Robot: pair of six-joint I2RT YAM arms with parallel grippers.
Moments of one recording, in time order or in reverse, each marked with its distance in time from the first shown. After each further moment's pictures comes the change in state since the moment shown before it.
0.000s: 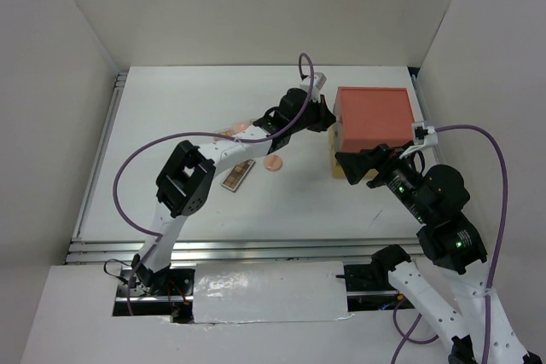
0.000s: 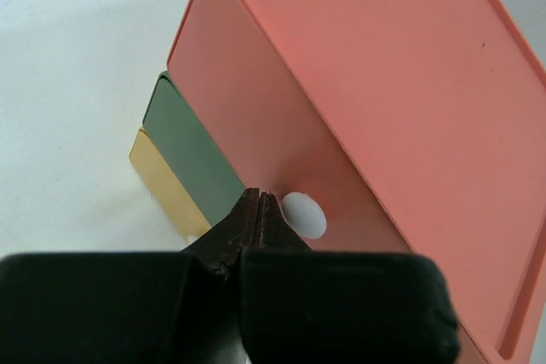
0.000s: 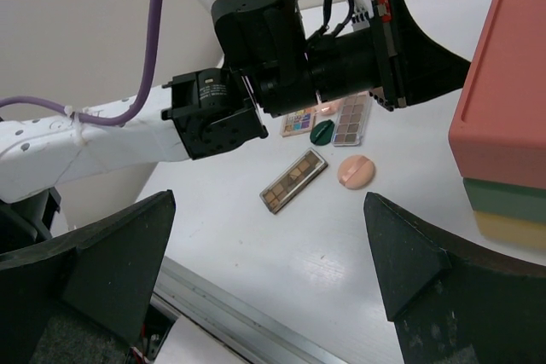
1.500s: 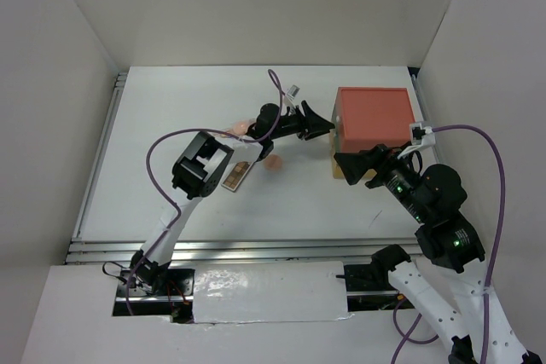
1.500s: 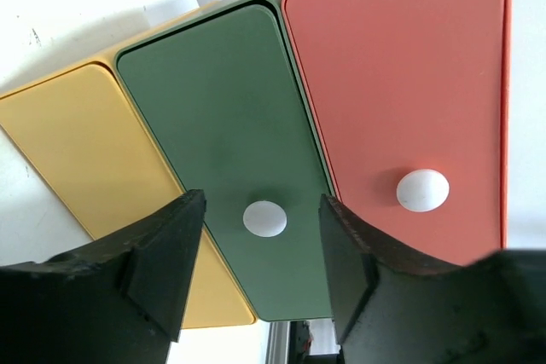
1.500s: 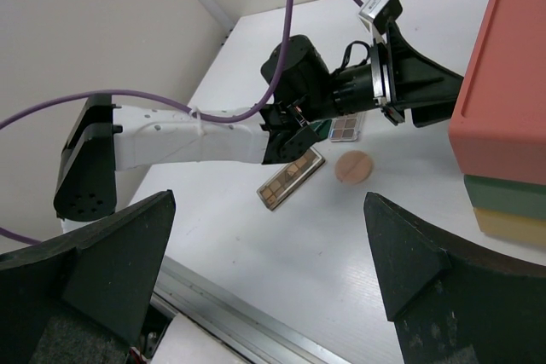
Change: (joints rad) left arm 0.156 0.296 -0.098 0.693 0.505 -0.725; right arm 0.000 0.000 -0.017 0.003 0.001 0.000
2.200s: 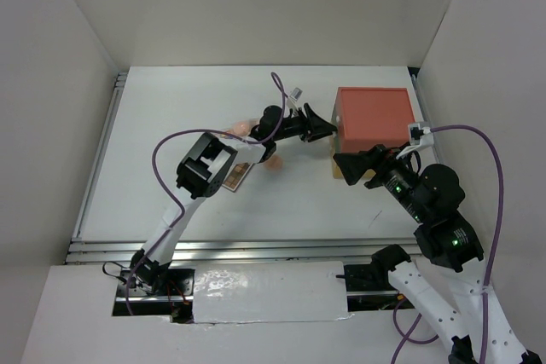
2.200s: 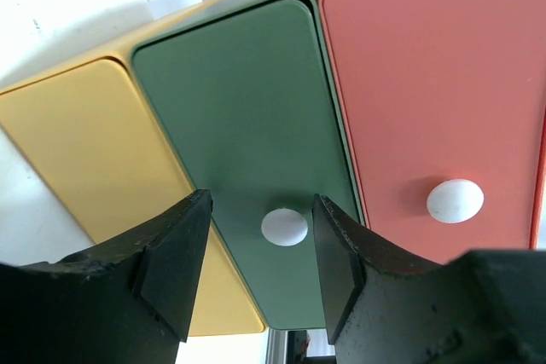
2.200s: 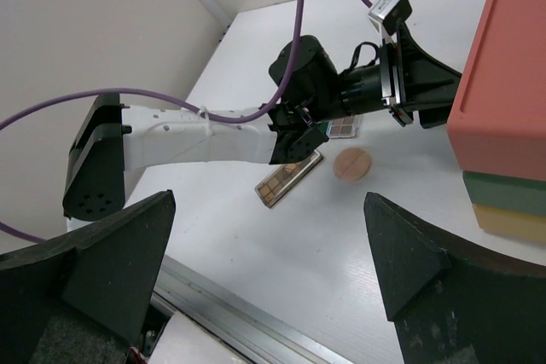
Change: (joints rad) left arm -0.009 0.051 0.045 0.003 0.003 -0.031; right arm 0.000 0.000 -0.011 0.001 0.000 0.000
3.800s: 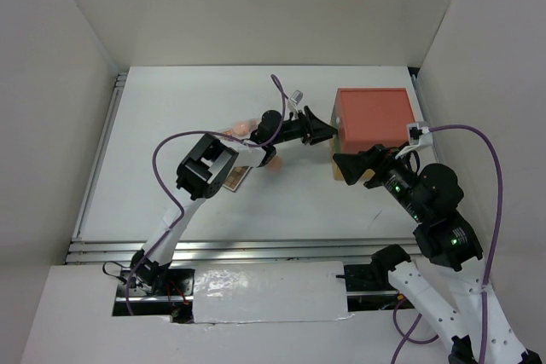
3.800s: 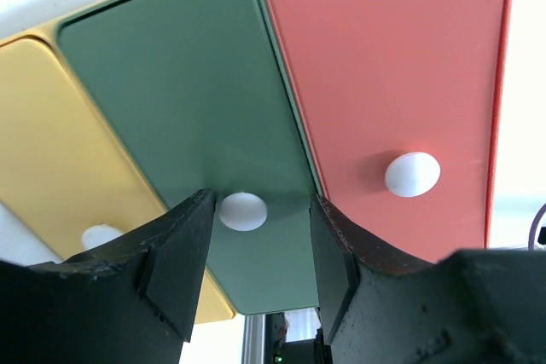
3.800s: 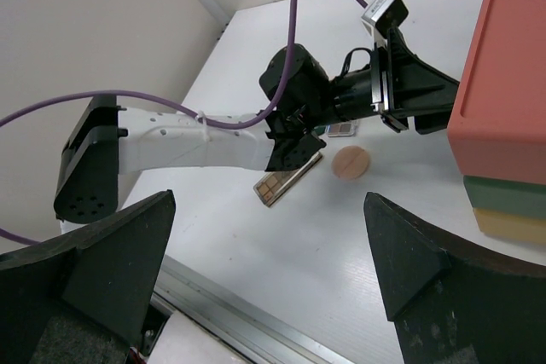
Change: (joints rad) left arm -0.014 -0.015 -0.063 0.134 0.027 -0.074; right arm 0.000 0.003 -0.006 0.002 0.000 0.000
